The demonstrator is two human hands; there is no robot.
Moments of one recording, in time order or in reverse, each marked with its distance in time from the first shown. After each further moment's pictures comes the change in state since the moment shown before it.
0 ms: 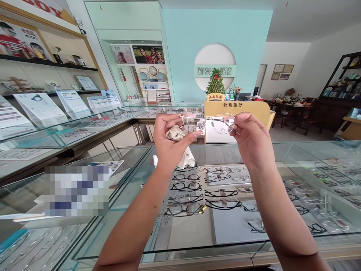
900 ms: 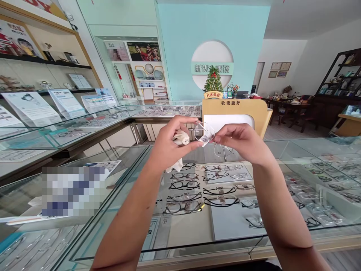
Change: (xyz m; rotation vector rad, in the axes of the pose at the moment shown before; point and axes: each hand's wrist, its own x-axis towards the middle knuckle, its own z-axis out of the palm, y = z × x) left_hand 0.012 0.029 -0.022 0.063 -0.455 -0.051; right_hand 0.004 -0.011 -0.017 -0.371 -0.502 0.061
